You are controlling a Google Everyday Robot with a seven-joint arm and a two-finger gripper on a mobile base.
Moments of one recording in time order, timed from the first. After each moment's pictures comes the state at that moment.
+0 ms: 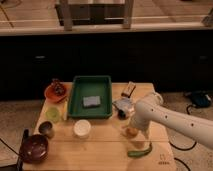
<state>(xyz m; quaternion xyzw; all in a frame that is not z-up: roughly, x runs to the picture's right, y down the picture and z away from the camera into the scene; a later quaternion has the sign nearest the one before) 0.172 0.242 0.785 -0.27 -0.22 -0.49 0.80</state>
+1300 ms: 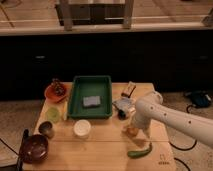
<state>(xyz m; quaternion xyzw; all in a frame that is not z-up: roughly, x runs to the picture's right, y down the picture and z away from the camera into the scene) 0.184 0.246 0.797 -0.29 -0.23 -0.50 0.79</state>
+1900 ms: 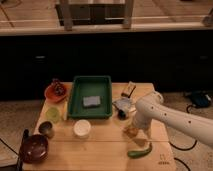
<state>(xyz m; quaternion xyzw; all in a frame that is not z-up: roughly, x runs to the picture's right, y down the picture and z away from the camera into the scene) 0.189 0.249 0.800 -0.29 -0.23 -0.49 0.79</state>
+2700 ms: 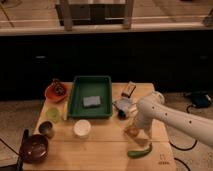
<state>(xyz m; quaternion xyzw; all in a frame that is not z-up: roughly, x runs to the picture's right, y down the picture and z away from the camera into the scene) 0.194 0.252 0.803 -0.30 -0.23 -0.49 0.79</state>
